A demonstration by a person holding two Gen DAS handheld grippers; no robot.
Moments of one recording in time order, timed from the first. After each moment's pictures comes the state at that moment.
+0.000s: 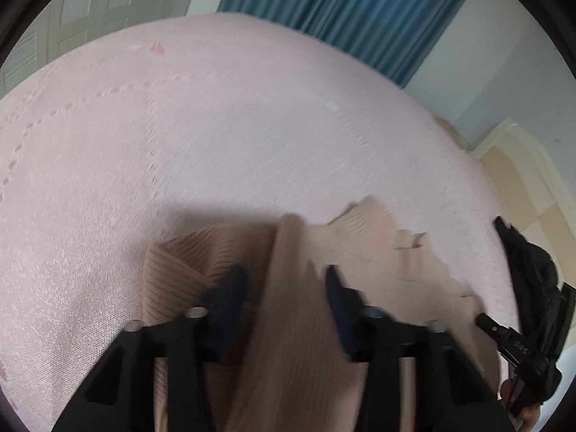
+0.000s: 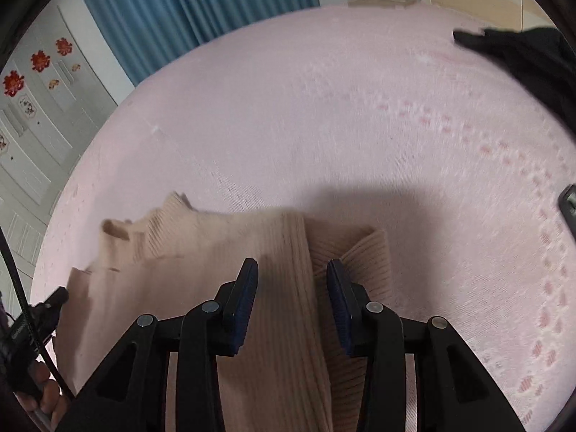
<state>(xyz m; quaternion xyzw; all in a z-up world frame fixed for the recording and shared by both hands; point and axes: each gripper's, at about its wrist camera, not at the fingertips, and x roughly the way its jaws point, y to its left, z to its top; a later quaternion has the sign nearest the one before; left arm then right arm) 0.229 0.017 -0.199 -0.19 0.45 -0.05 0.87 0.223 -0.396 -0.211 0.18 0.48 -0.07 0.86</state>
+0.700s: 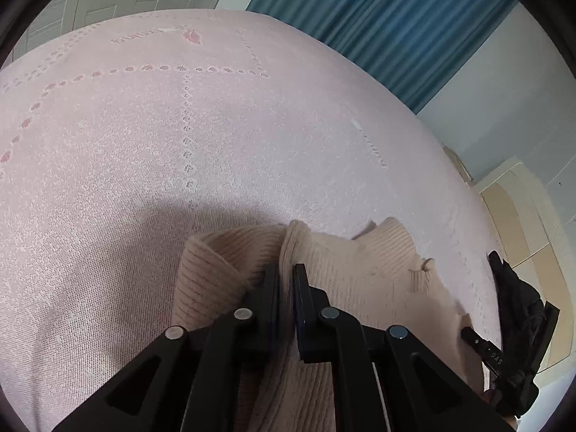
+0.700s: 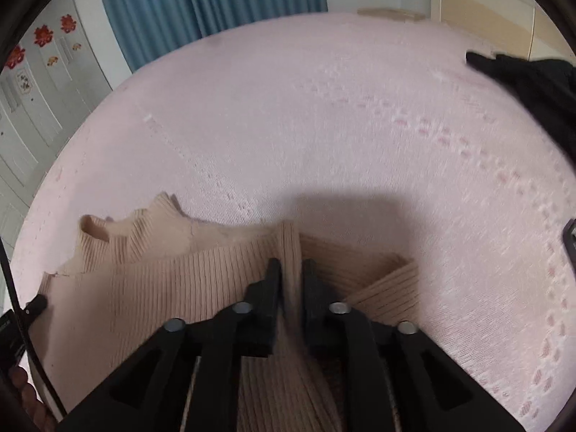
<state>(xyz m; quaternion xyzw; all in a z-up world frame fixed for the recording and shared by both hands) 0.214 0.036 -0.212 -0.26 0.43 -0.03 0.87 0.243 -0.372 -0.217 0.12 0.47 -0.08 0.87</state>
